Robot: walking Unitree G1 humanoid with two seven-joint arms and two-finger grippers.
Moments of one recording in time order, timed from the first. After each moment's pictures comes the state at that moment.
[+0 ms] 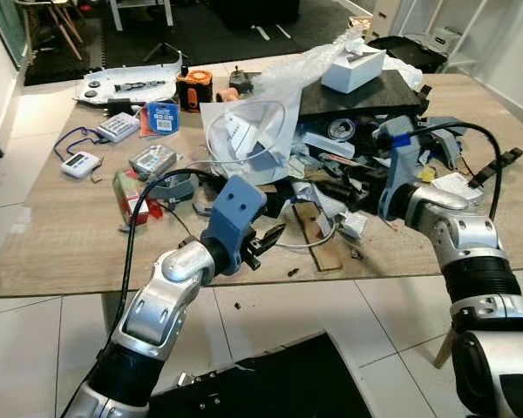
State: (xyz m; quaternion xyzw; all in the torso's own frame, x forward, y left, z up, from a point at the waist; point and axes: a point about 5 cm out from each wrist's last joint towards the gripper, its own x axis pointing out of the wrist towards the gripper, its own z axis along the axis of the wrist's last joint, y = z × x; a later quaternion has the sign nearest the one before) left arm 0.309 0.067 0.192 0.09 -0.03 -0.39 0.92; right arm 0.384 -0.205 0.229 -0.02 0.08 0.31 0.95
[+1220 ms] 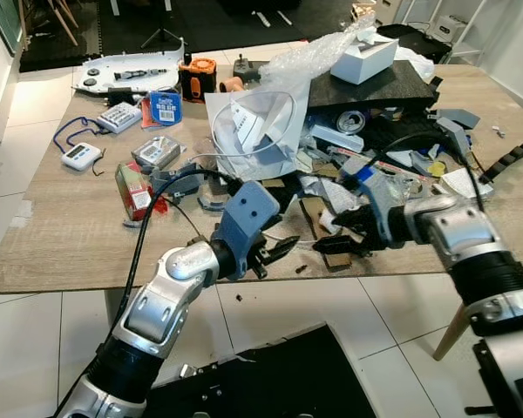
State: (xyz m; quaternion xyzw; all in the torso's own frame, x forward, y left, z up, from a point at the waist) left arm 0.304 0.057 0.191 0.12 -0.03 -0.45 0.88; right arm 0.366 -0.190 0.204 -0.15 0.28 0.41 0.86
